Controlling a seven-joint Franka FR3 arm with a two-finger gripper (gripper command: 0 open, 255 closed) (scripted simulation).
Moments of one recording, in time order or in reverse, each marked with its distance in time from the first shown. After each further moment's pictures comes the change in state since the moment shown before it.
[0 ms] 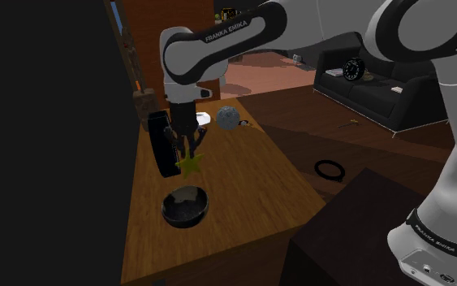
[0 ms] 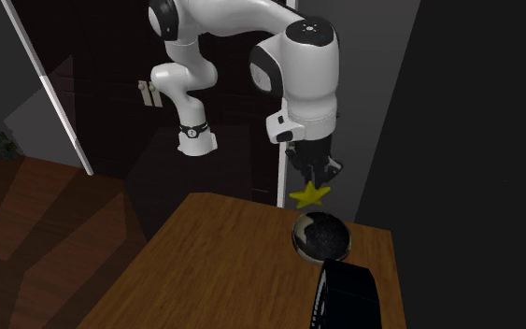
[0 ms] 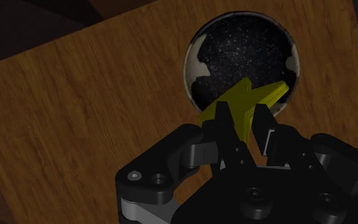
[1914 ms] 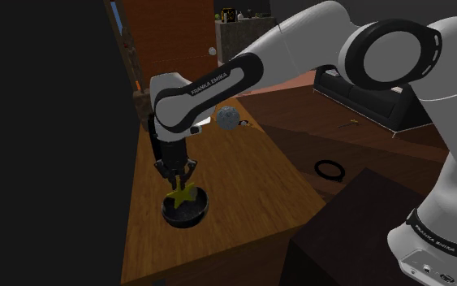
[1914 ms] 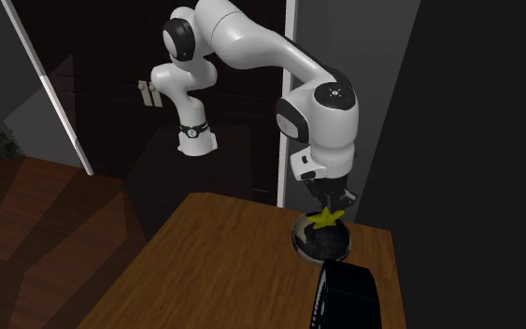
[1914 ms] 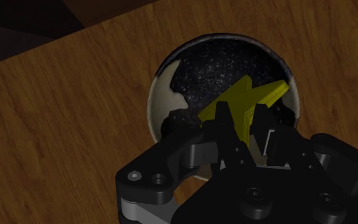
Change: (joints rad) arm 0.085 0.177 -0.002 0.032 -0.031 0.157 0.055
